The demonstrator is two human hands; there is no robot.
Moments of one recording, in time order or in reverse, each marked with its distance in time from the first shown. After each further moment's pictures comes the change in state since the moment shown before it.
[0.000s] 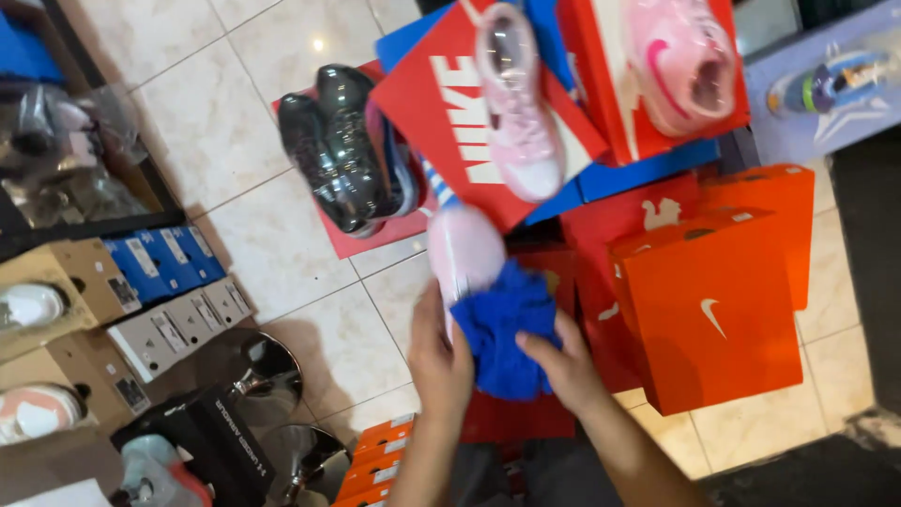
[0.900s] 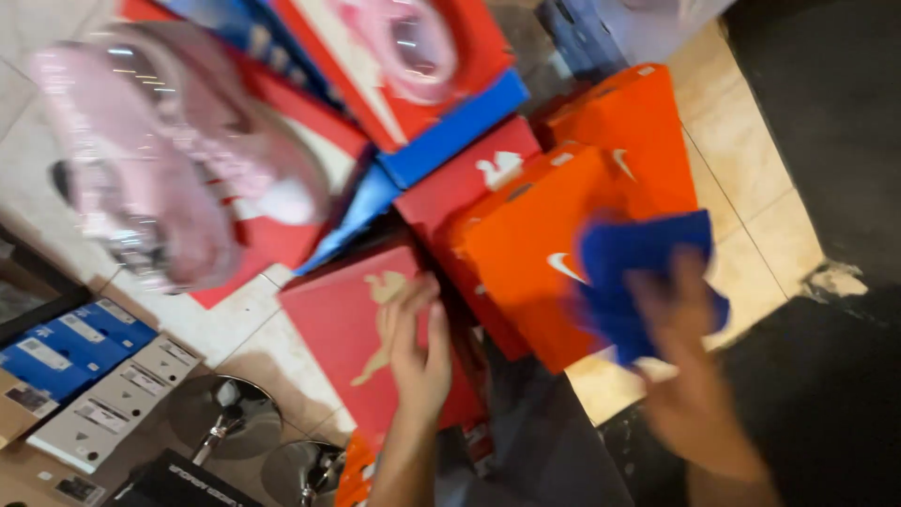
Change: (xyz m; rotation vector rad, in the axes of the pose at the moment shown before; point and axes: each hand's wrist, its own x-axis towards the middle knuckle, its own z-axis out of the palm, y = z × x) left_hand -0.039 0.044 0.160 -0.063 -0.239 0.259; right_hand -0.110 -0.108 -0.221 -0.697 0.212 -0.467
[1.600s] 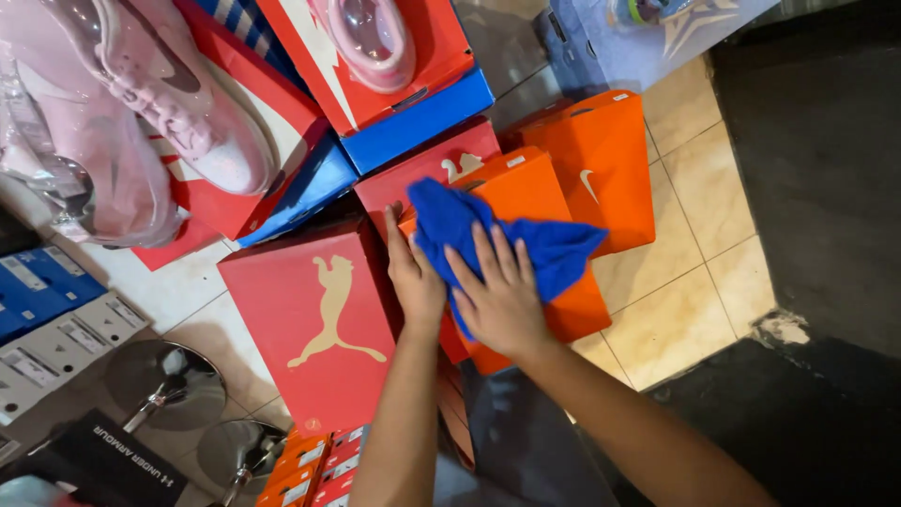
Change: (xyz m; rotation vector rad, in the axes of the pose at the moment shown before) left_hand 0.003 -0.064 0.133 0.021 0.185 -0.294; right_hand 0.066 0.114 0.104 -0.759 -0.027 -0.435
